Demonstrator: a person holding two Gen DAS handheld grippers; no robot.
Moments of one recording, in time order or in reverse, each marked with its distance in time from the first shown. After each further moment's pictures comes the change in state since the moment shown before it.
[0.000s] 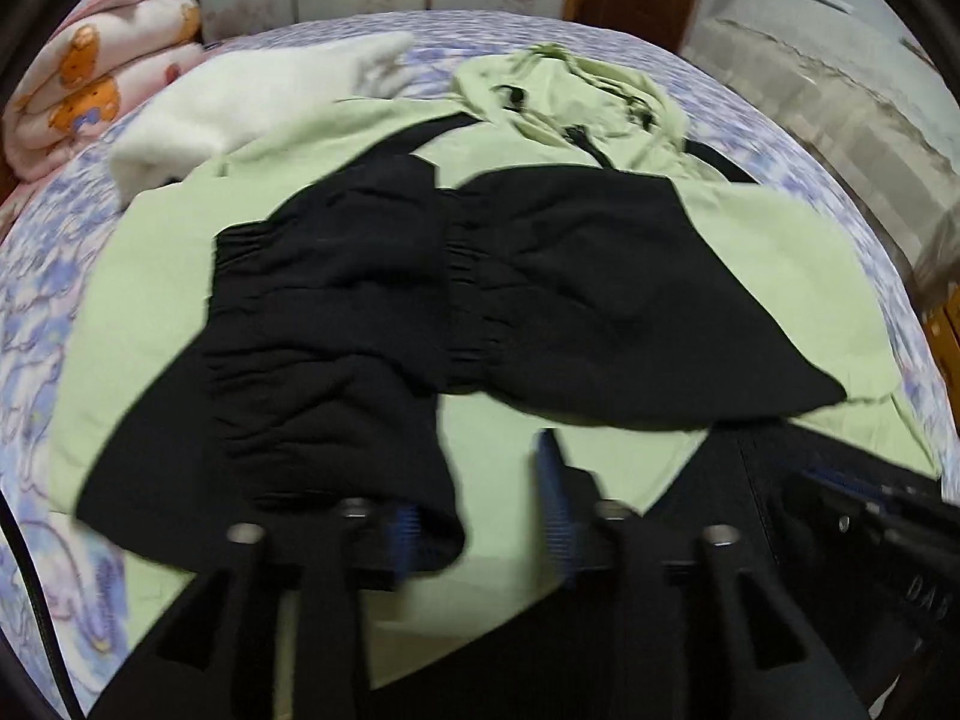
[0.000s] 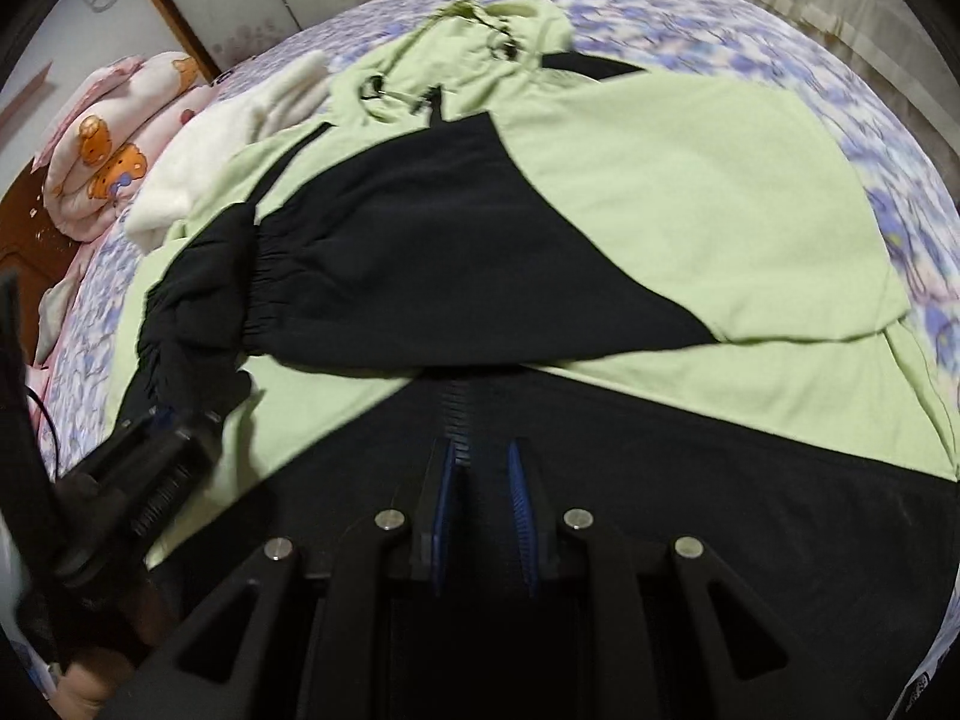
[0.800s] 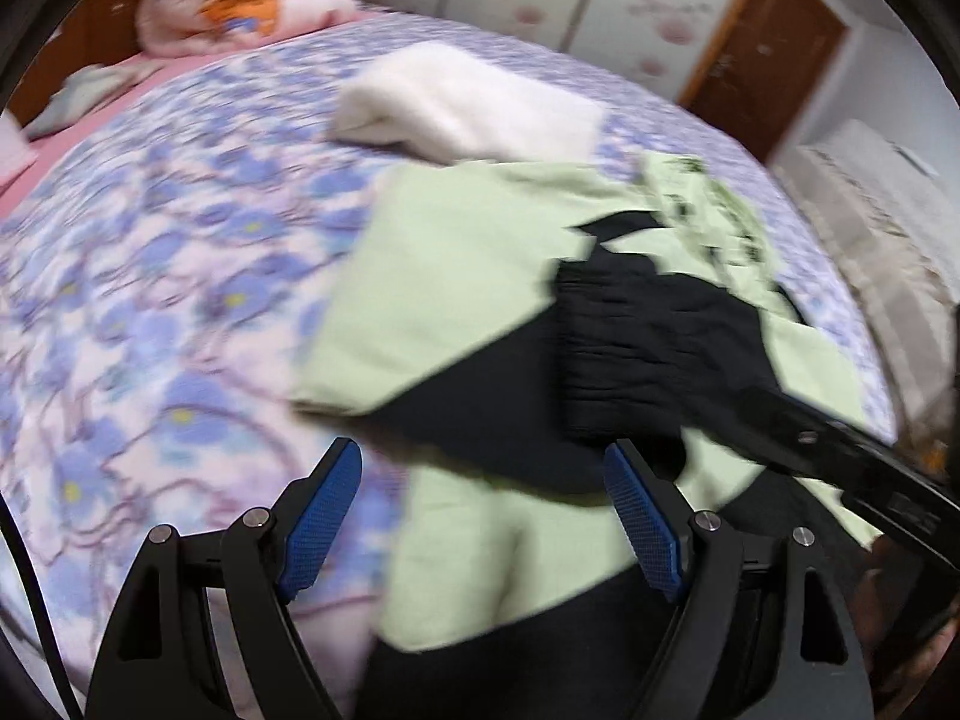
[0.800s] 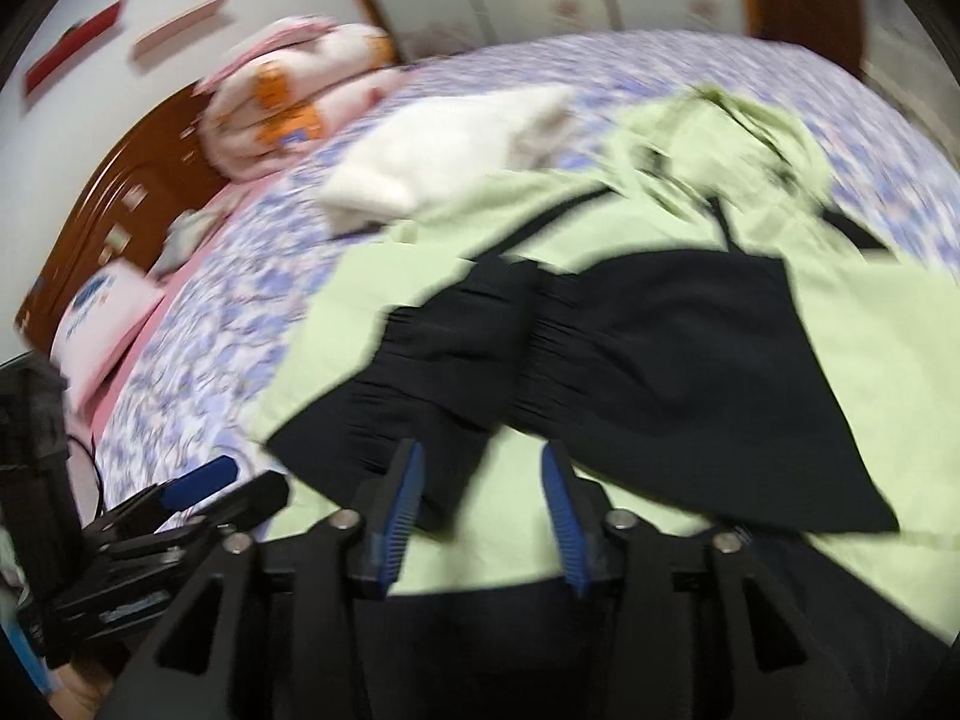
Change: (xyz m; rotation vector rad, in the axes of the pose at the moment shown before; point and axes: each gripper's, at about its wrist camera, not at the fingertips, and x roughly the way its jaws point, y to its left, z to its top) left arm -0.091 0.142 -0.036 -0.361 -0.061 0.055; right arm -0.013 0.148 0.021 -0.406 -0.122 0.257
